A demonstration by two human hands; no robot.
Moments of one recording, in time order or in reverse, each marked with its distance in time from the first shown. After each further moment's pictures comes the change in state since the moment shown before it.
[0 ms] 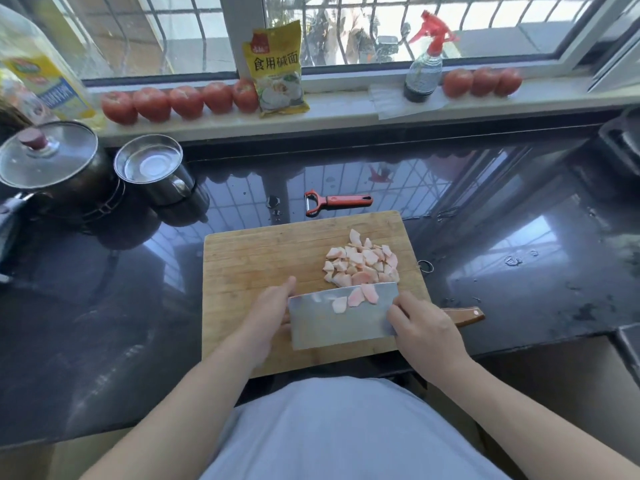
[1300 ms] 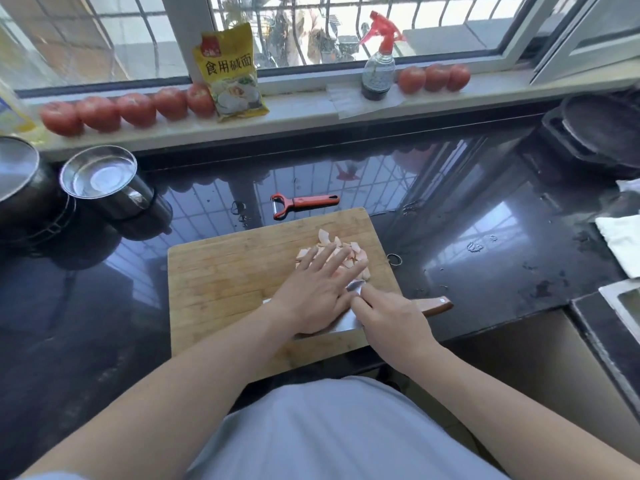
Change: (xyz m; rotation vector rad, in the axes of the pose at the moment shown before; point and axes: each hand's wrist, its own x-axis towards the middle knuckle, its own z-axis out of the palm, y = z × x) left_hand 0.042 0.022 0.083 1.472 -0.194 1.145; right_hand 0.012 -0.008 -0.012 -0.054 -0.038 0.022
